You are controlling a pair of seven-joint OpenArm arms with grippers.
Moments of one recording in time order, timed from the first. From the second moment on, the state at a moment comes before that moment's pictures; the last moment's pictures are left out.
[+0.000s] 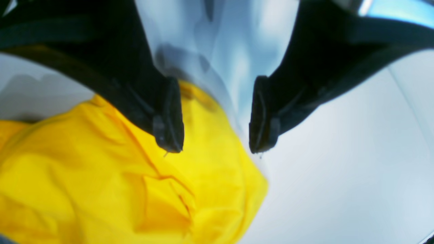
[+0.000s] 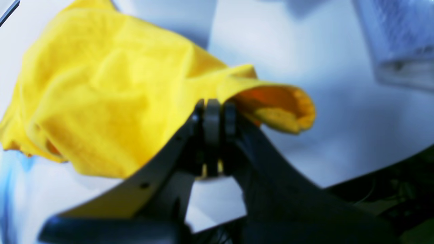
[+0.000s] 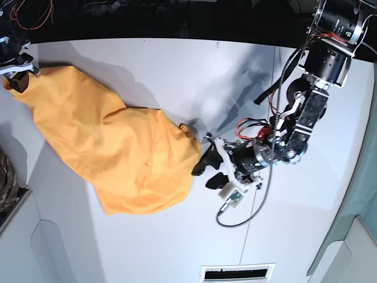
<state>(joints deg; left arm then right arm) -16.4 -15.8 22.4 68.4 -19.4 -28.6 16.4 -22.4 -1.4 45.5 108.1 31.0 19.1 -48.4</state>
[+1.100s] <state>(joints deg) -35.2 -16.9 26.4 46.1 -15.5 -30.9 17.2 -22.1 -2.3 45.4 107.0 33.1 23.3 -47.4</state>
